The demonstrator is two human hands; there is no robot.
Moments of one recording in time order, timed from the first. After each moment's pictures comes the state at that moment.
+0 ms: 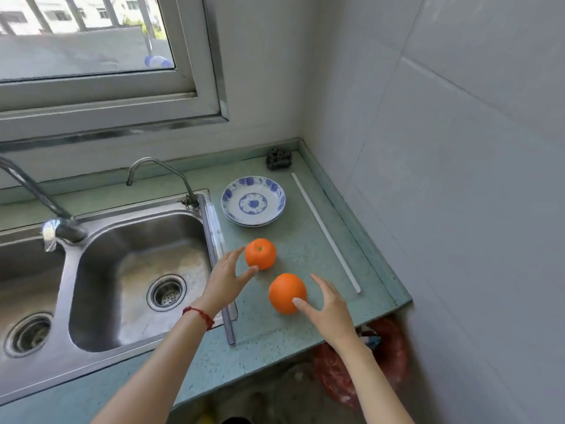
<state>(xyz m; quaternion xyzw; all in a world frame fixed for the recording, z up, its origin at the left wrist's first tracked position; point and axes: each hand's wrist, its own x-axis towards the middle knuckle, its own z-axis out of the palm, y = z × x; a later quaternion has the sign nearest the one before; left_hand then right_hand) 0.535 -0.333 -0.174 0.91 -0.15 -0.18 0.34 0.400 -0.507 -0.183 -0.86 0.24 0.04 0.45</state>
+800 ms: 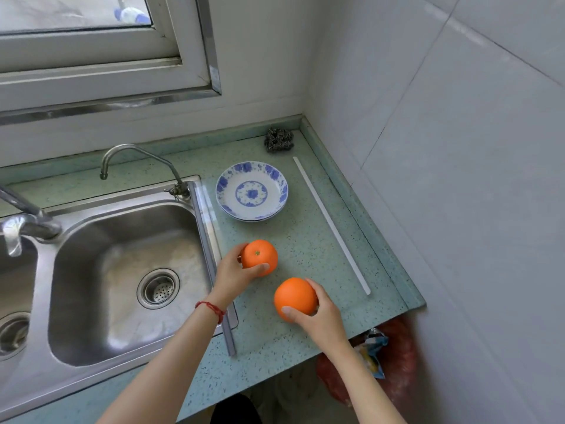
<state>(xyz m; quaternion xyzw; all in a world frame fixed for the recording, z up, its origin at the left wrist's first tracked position) 0.573 -0.355 -0.224 0.84 -0.04 -0.21 0.50 0.428 -0.490 -0.206 -0.78 0.31 0.07 0.53</state>
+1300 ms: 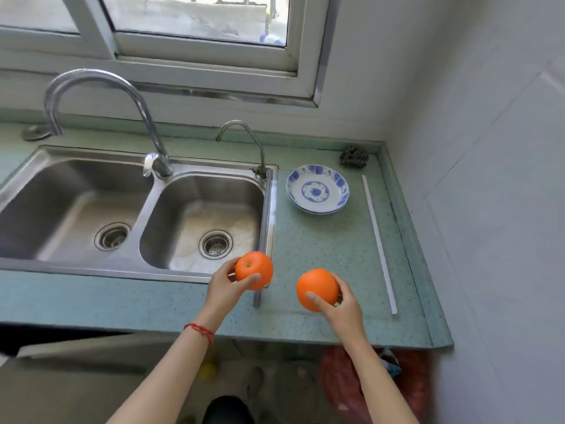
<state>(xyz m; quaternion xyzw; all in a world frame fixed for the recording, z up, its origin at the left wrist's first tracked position) 0.447 -0.280 -0.202 0.78 0.18 -0.08 0.59 0.405 -0.493 -0.186 -0.80 0.18 0.08 0.57</state>
